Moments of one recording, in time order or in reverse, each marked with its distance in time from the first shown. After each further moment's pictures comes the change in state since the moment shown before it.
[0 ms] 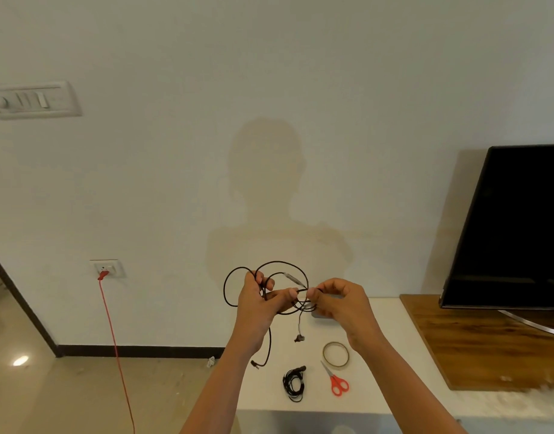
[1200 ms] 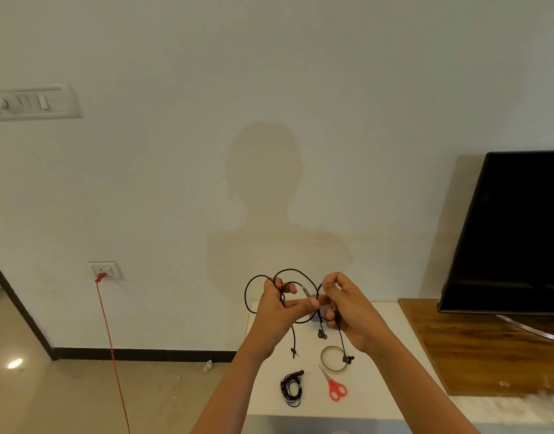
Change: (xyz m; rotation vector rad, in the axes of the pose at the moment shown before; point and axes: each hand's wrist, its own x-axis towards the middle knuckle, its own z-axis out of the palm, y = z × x) left_hand -0.007 0.002 0.024 0.012 -0.178 -0.095; right_hand -0.004 -0.021 -0.007 0.100 -0.147 0.194
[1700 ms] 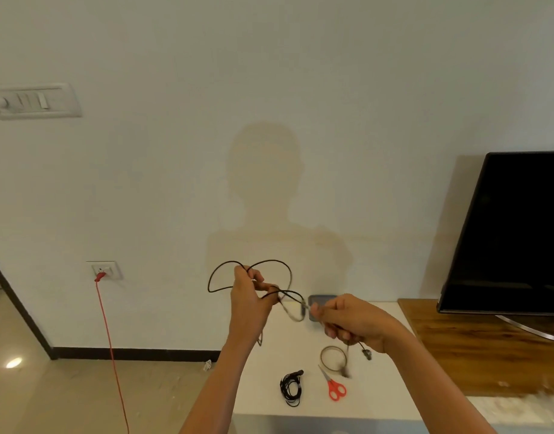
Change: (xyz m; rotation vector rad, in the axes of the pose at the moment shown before) left_hand 0.014 -0.002 -0.031 0.339 0.372 0.238; right_hand -0.001 -0.003 -0.021 -0.524 -0.328 0.101
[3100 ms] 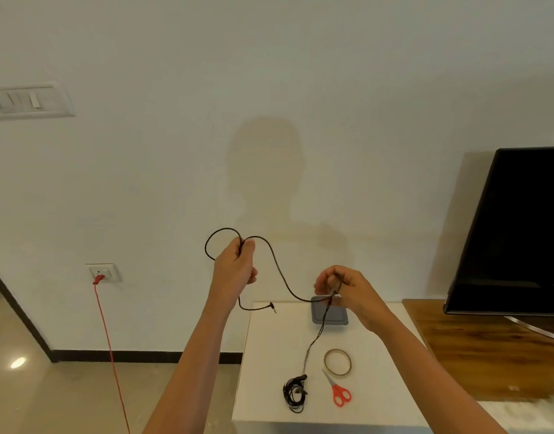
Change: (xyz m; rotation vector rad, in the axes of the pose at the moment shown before) left_hand 0.056 0.039 -0.023 -0.070 -0.035 -0.213; right_hand 0.064 0.017 -0.023 0.239 0.334 -0.303
